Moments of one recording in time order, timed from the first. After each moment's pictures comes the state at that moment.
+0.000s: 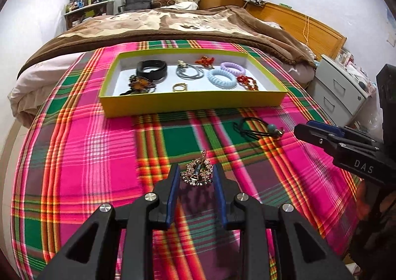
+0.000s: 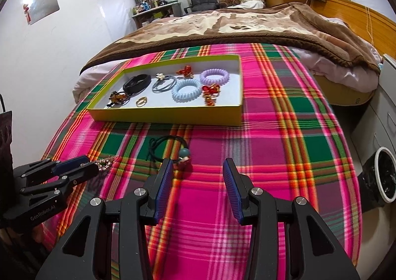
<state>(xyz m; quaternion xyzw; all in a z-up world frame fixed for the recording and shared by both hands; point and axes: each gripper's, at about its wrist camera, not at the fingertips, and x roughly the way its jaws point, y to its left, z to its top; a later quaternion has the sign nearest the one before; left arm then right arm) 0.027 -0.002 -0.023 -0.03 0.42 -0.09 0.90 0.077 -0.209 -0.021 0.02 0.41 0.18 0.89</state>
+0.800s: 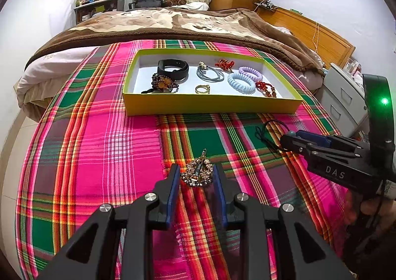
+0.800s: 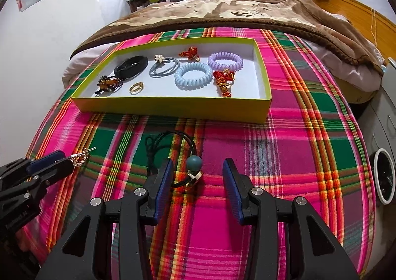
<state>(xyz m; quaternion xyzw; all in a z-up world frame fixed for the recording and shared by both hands) 0.030 0.020 -0.024 -0.05 0.42 -0.07 0.90 0.100 -0.175 -0.045 -0.01 0.45 0.15 0.88</state>
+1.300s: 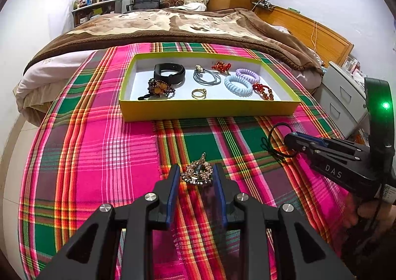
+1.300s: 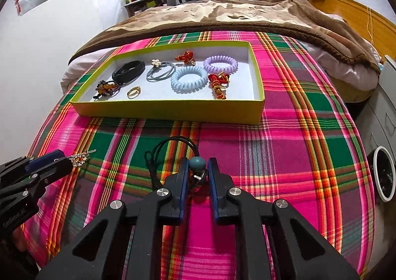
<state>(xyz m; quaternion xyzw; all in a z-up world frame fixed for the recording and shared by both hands) 0.034 0.017 -0.020 -0.04 0.42 -0.07 0.90 0.098 -0.180 -0.042 0.00 0.44 0.15 0.89</state>
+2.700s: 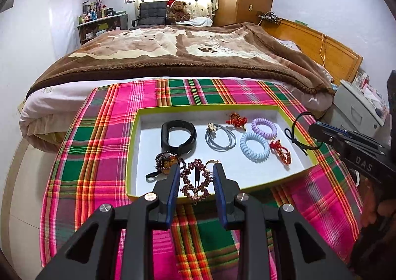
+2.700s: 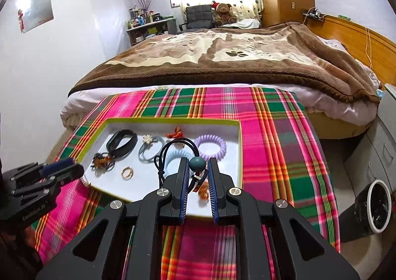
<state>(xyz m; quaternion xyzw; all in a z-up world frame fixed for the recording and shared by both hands) 0.108 0.020 0.020 -0.03 0.38 -0.05 0.92 0.165 -0.190 0.023 0.01 0.37 0.15 0.92</state>
